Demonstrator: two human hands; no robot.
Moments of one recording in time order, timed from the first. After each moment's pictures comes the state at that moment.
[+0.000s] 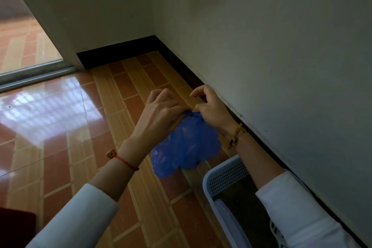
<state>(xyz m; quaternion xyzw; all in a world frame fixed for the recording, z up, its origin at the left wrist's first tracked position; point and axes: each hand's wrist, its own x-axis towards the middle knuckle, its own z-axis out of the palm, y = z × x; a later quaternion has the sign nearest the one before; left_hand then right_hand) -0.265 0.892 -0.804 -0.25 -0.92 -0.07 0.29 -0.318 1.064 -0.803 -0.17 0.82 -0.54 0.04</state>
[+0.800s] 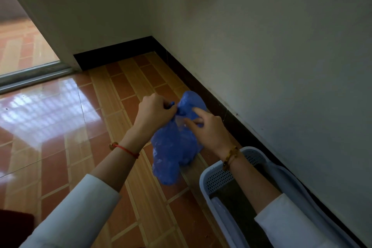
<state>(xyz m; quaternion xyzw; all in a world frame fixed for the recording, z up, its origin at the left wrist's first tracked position) -0.277 0.905 -0.791 0.03 -0.95 -0.29 0.08 -0.272 1.078 -0.832 -0.18 0.88 -0.45 -0.01</state>
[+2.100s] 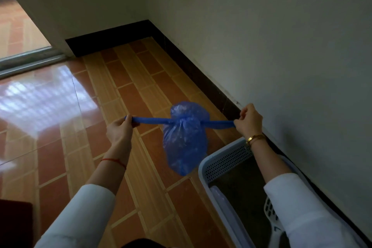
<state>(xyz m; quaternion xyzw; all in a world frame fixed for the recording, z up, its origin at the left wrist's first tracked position) -0.260 0.843 -0.914 0.44 -0.64 -0.62 0.12 -0.312 1.164 -0.886 0.13 0.91 -0.39 -0.03</state>
